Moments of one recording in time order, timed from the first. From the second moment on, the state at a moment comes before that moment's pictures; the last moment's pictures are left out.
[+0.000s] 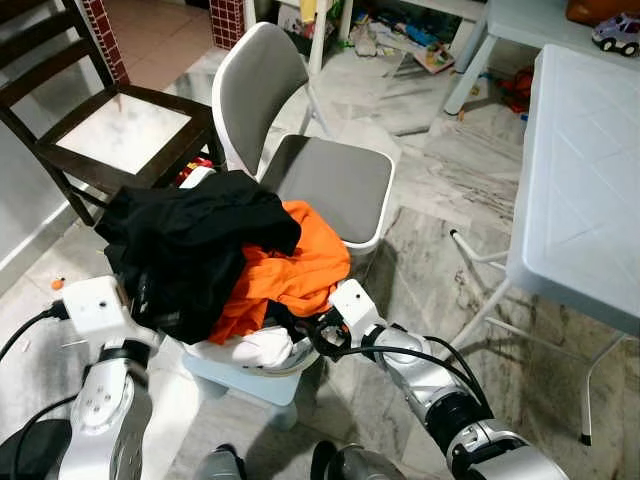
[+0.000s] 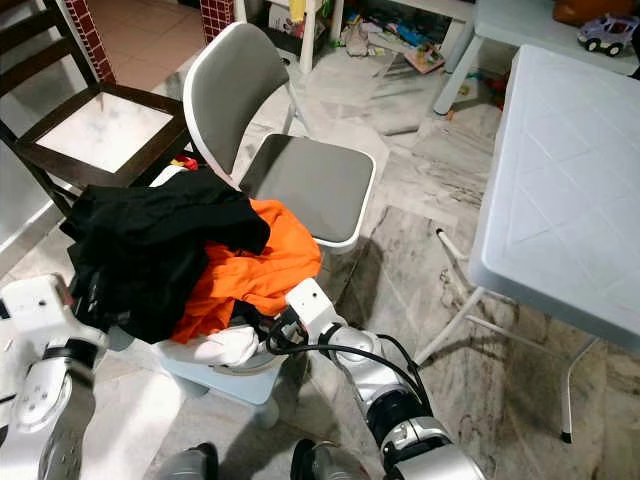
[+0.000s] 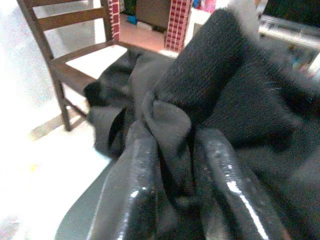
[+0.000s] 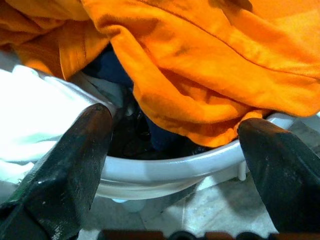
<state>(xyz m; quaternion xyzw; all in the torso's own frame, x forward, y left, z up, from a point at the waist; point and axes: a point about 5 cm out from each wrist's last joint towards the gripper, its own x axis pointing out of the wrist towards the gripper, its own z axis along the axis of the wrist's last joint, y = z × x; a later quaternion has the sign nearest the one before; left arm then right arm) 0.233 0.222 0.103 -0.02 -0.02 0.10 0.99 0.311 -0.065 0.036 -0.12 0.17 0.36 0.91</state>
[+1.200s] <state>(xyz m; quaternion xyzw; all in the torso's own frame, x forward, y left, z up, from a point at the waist) 0.201 0.222 0.127 0.26 -0.11 0.06 0.96 0.310 -0.063 0.036 -0.13 0.17 0.36 0.91</state>
